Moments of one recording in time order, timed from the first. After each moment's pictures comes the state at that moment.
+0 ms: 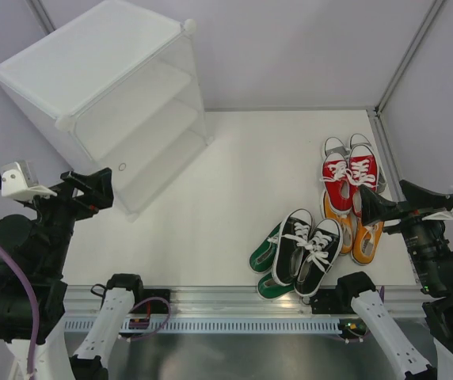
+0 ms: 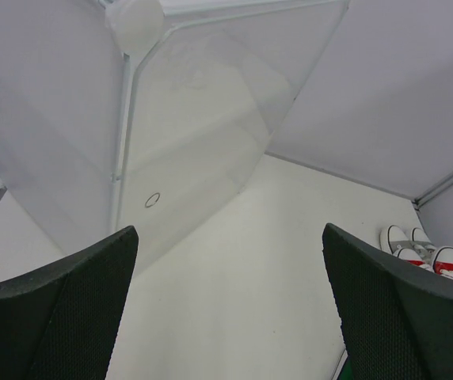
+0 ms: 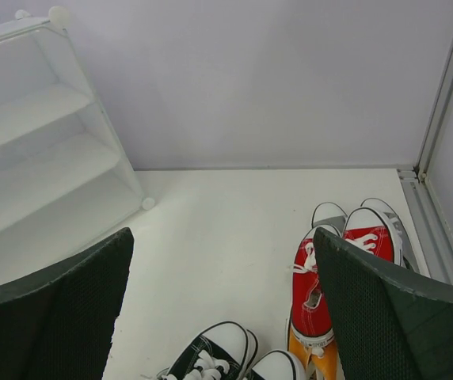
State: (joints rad) left arm -0.04 0.58 1.48 -0.89 -0.06 -0.38; right arm 0.28 0.39 1.25 -0.70 0.10 0.17
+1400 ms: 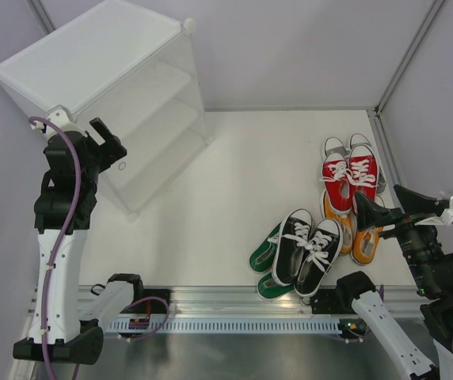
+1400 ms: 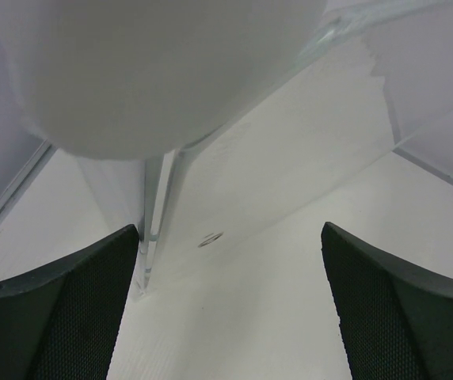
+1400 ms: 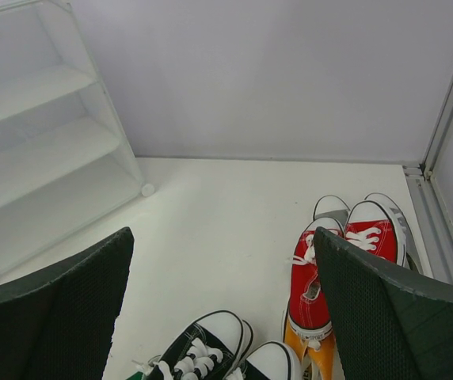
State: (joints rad) left arm -0.04 0.94 1.37 -0.74 -0.30 -0.42; right arm 0.35 0.34 1.16 -0.69 0.14 0.13
